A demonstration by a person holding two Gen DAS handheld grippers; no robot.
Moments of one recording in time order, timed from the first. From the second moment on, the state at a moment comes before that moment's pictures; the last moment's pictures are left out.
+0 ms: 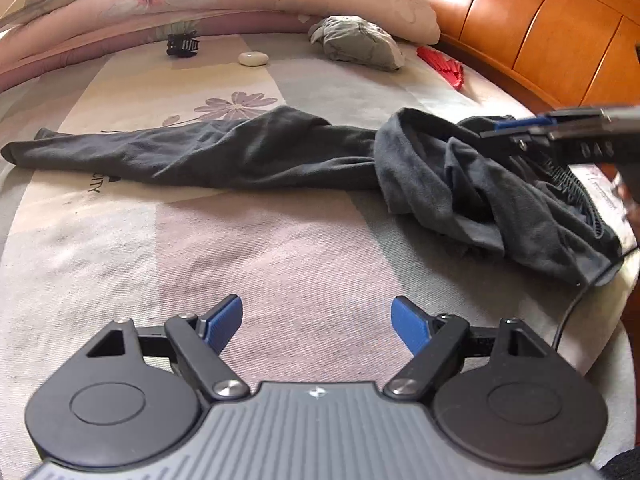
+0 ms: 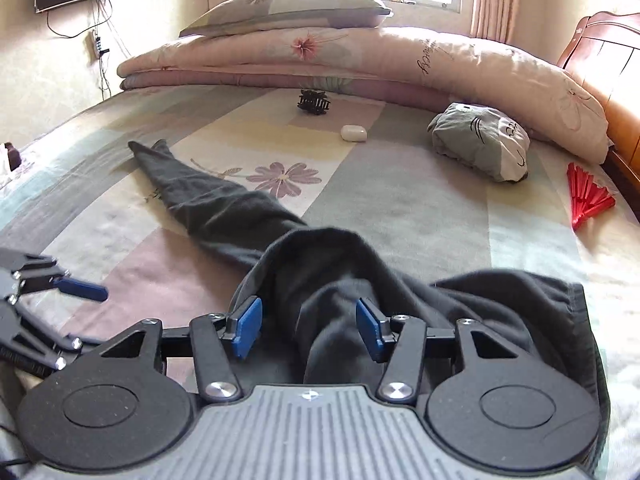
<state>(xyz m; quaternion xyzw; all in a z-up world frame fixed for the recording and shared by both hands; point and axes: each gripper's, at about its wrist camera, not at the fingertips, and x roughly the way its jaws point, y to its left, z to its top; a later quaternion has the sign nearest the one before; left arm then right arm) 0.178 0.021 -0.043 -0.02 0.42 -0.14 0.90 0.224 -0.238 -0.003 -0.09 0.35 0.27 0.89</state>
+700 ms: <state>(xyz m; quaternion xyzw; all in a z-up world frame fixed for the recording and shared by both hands) 0.209 -0.041 -0.084 -0.26 0.39 -0.22 0.85 0.146 -0.315 -0.042 0.05 0.38 0.21 0.90</state>
